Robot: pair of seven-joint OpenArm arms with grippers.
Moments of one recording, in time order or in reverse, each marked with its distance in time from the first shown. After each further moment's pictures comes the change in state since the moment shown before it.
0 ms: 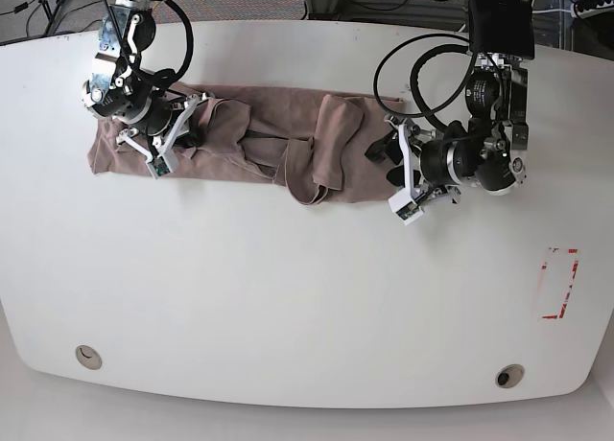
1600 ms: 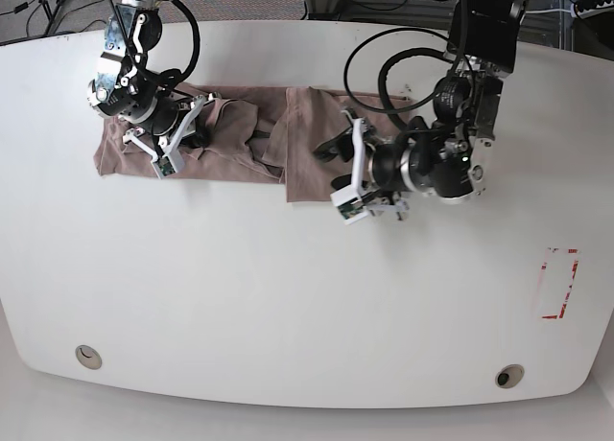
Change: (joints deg) left arm -1.7 1.7 8.5 6.4 -0.5 0.0 -3.3; right arm 0.1 -1.8 0.0 0.0 0.0 0.0 0.0
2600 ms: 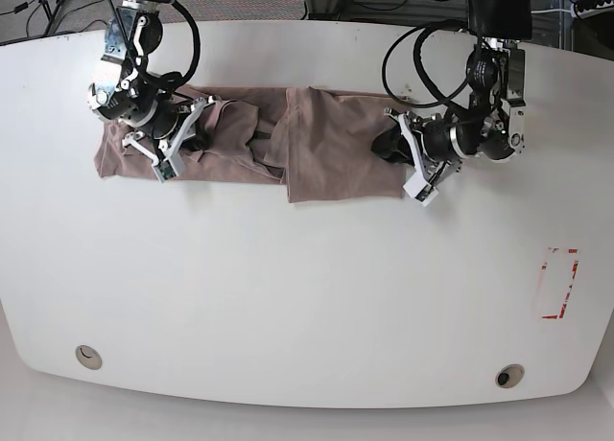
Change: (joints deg) left arm 7.3 -1.6 -12.9 -14.6 0.0 2.6 -11.0; right arm 0.9 -0.1 -0.1 2.3 -0.2 0.0 -1.8
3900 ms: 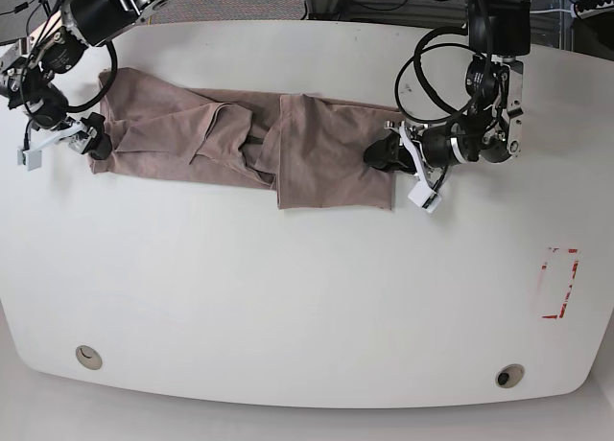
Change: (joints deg) left arm -3.5 -0.2 0.0 -11.8 -5.0 -1.2 -6.4; right arm 14.5 4.9 43.5 -13.7 19.2 0.0 -25.6
